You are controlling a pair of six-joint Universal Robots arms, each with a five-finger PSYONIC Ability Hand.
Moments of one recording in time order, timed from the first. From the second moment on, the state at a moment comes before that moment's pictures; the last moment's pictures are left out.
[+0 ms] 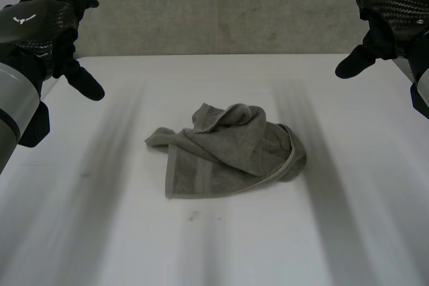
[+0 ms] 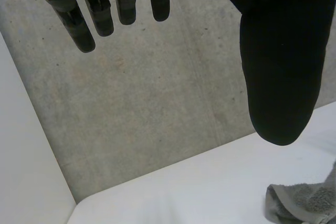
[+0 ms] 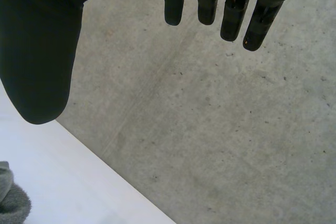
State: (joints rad) left arm 4.24 -1.53 -1.43 2.99 -1.80 3.18; right arm 1.96 -1.70 1.50 0.01 1.52 2.89; left_hand 0.17 0.16 0.17 0.18 0.03; right_hand 0.21 0.24 0.21 0.24 0.06
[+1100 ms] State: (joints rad) left arm 4.08 -2.02 -1.58 3.09 -1.78 3.08; right arm 2.07 -0.85 1.22 -0.07 1.14 2.50; left_hand 0.36 0.35 0.36 0.35 0.18; right_hand 0.95 1.14 1.13 1.14 0.90
